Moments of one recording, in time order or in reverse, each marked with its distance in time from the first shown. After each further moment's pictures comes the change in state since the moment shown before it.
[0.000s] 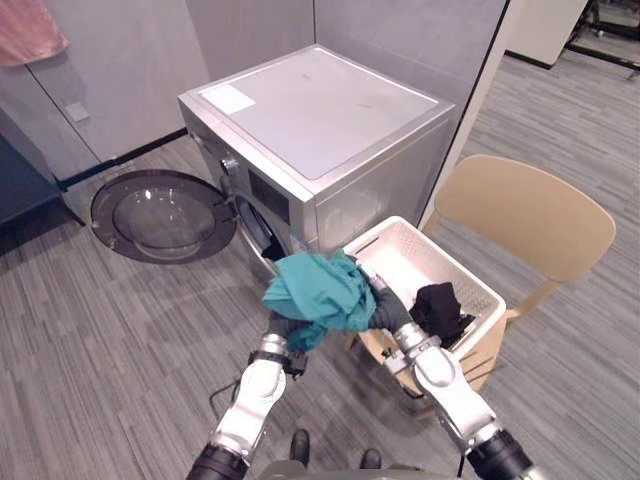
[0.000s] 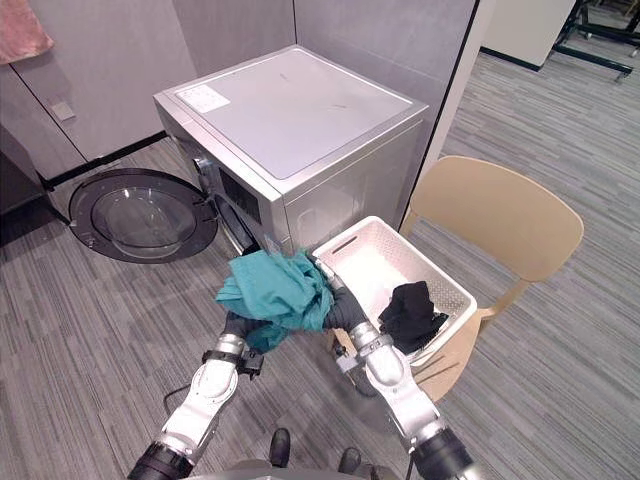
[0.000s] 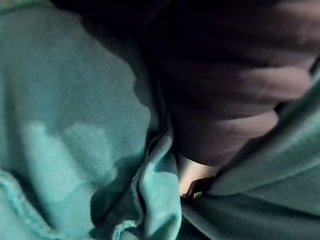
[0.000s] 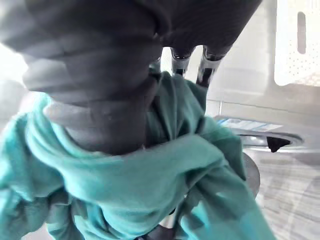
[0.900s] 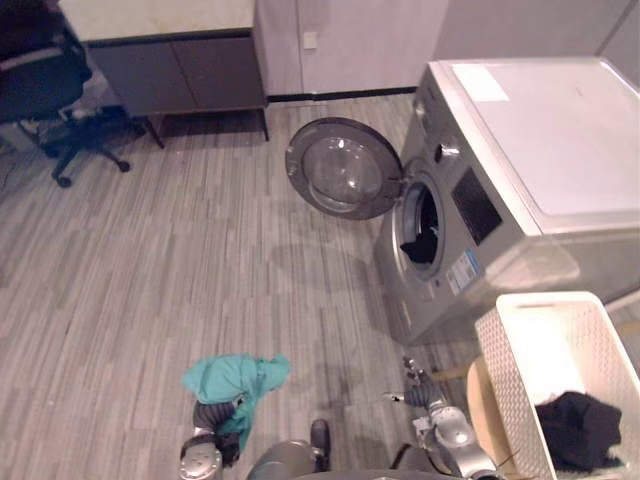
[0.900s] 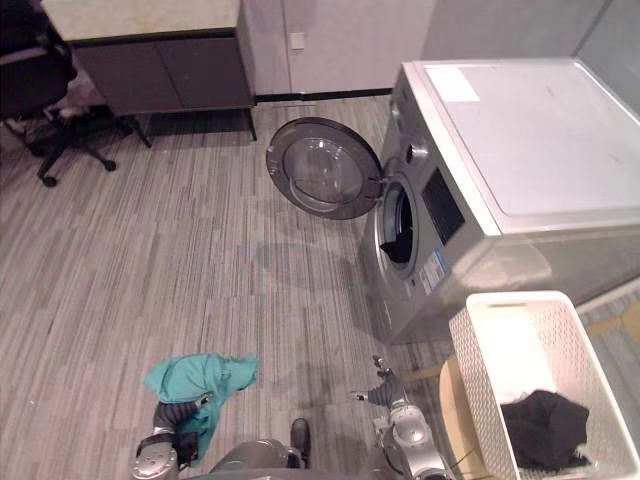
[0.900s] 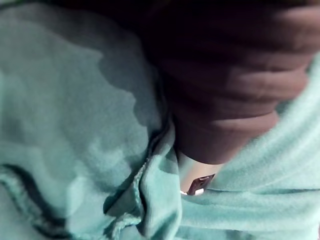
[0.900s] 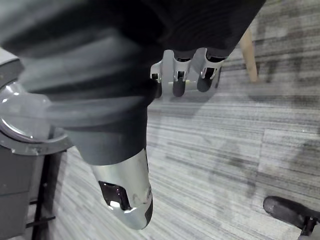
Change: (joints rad) left arm 0.052 0.029 0.226 0.471 -0.058 0.071 -0.054; right arm -0.020 0.149 -0.274 0.737 0.005 0.097 -0.060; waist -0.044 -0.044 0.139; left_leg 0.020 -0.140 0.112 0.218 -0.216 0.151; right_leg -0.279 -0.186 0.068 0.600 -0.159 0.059
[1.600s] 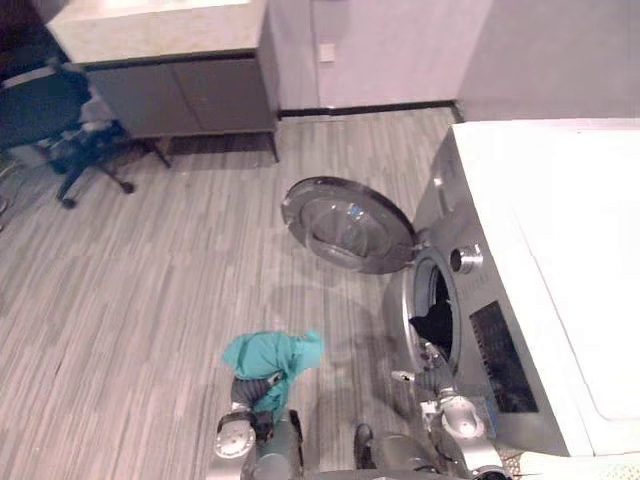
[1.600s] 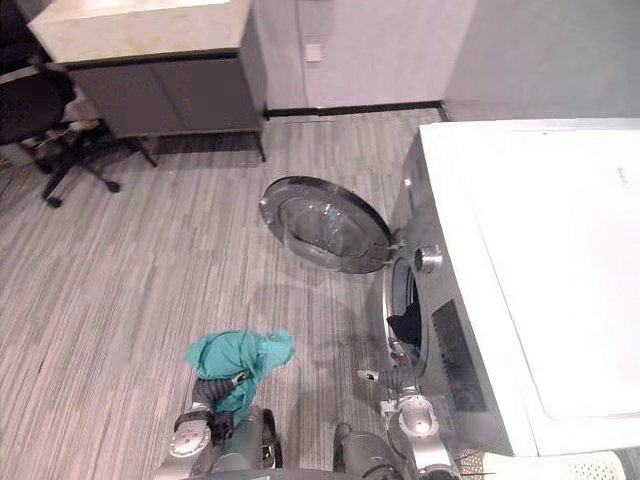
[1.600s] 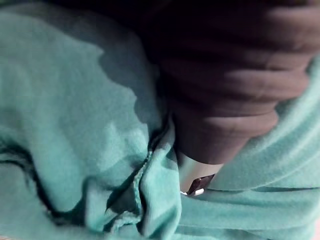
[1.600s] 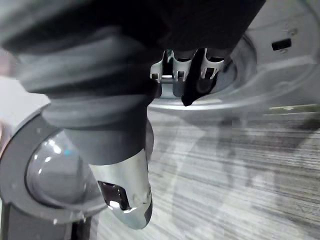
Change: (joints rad) left arm -0.008 -0.138 -0.070 -0.090 0.018 -0.001 -0.024; right arm -0.025 0.028 -0.039 -0.050 0.016 0.012 -0.038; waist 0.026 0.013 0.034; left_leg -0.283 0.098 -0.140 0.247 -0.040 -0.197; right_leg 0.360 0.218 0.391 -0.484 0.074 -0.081
